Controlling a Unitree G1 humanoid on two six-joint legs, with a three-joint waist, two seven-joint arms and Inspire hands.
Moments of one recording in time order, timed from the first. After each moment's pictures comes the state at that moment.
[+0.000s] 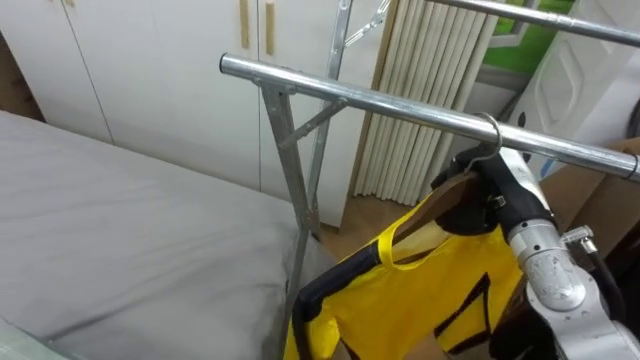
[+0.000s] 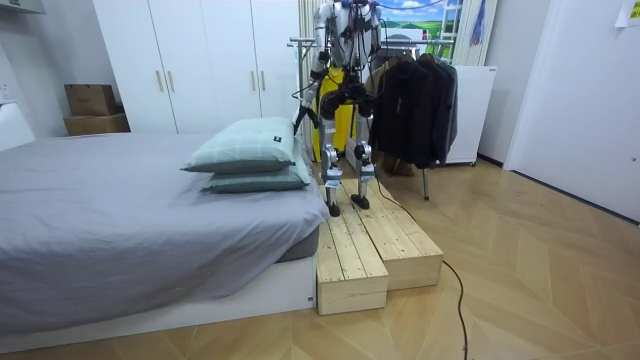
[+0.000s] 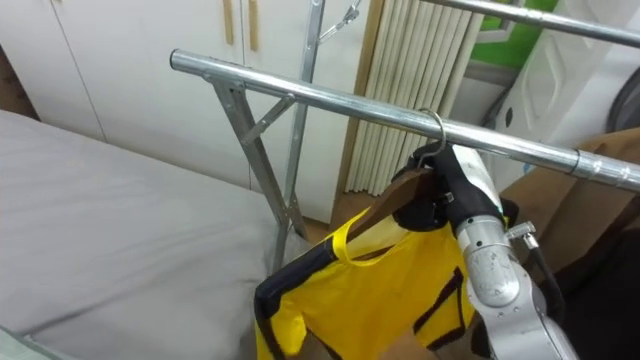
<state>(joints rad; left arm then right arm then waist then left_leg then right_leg) 0.15 0.22 0.00 0.91 0.46 0.04 0.14 -0.34 -0.35 0.08 0.39 -0.26 -0.06 -0.07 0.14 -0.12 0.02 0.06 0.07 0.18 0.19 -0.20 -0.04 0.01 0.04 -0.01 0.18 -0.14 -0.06</state>
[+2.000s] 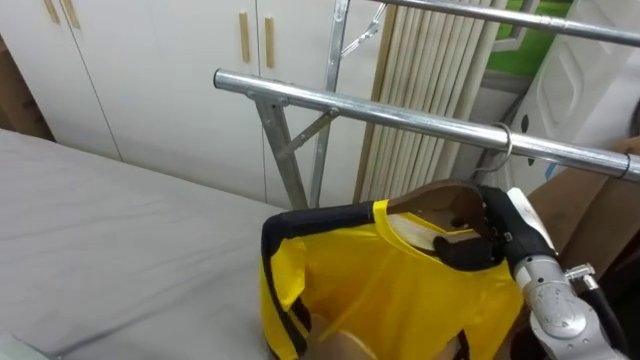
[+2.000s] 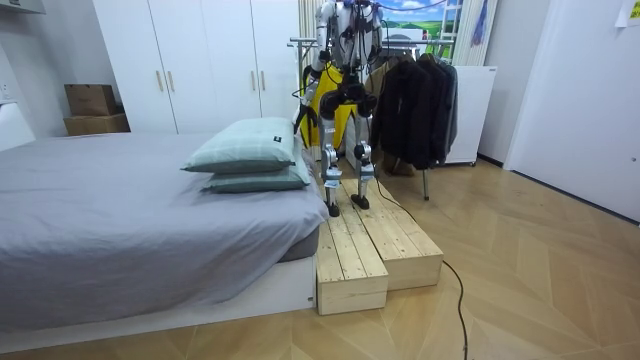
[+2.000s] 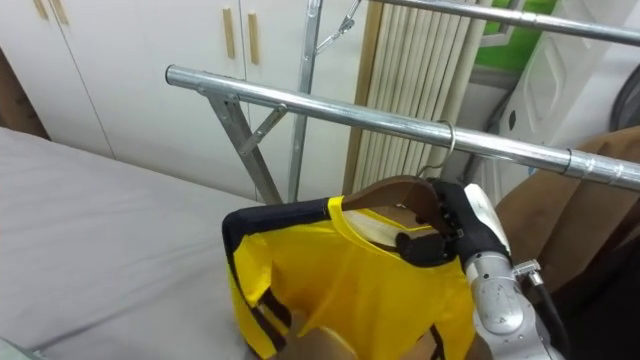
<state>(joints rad) 0.15 0.20 0.00 0.94 0.42 0.04 0.14 -0.30 -0.35 0.09 0.55 -0.22 -0.06 -0.10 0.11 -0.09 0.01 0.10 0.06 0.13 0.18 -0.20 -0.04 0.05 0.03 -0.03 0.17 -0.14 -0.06</state>
